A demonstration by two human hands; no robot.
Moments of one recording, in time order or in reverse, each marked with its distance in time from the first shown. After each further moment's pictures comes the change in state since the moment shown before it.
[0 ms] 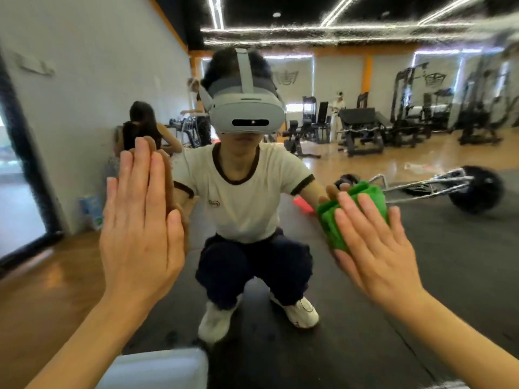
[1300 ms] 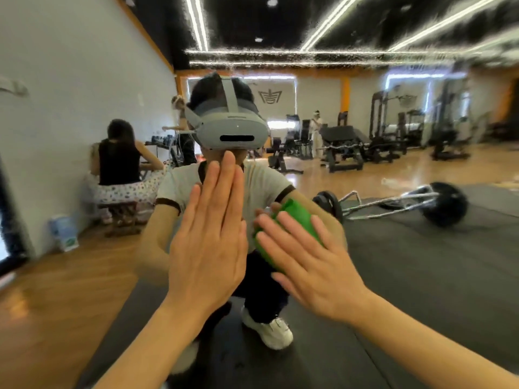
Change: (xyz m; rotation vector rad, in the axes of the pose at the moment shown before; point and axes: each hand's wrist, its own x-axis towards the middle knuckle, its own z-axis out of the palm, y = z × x) left_hand 0.043 0.132 0.054 -0.010 -0.060 0.153; right_hand 0.016 0.040 -0.004 0.006 -0.047 -0.254
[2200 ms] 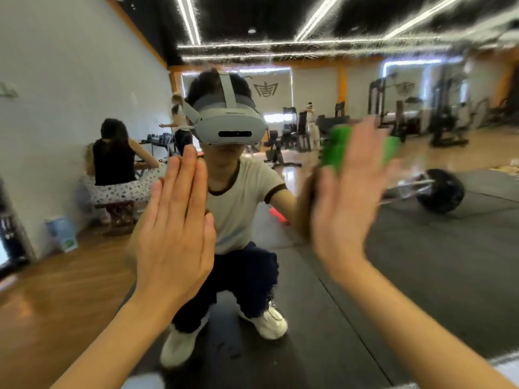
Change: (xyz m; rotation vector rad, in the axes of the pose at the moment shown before) left_hand 0.001 0.003 -0.003 -0.010 0.006 -0.019; right_hand 0.031 0.046 -0.021 0.231 0.278 1.012
